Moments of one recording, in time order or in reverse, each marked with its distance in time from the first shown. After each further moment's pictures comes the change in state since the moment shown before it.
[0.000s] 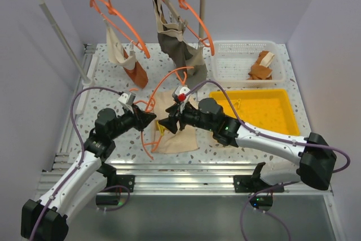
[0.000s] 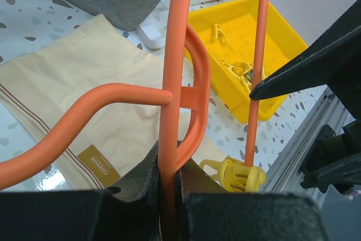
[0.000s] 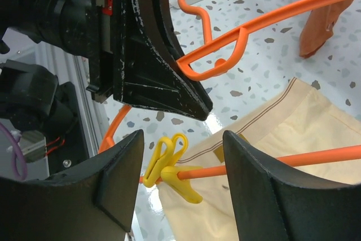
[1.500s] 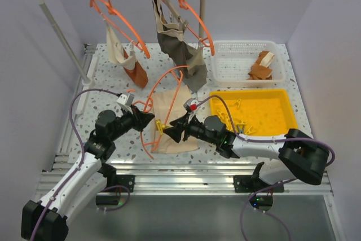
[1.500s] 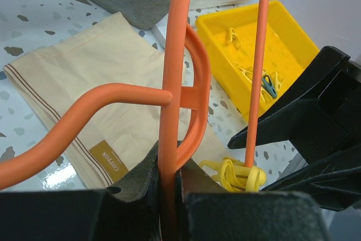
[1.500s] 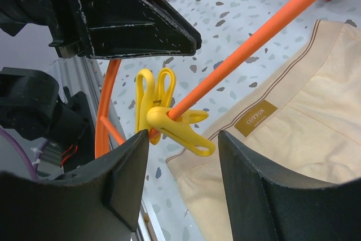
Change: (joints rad) left arm 0.000 -0.018 -0.029 0.005 -0.065 -0.012; right arm 0.009 0.078 -0.335 0.481 0.055 0.261
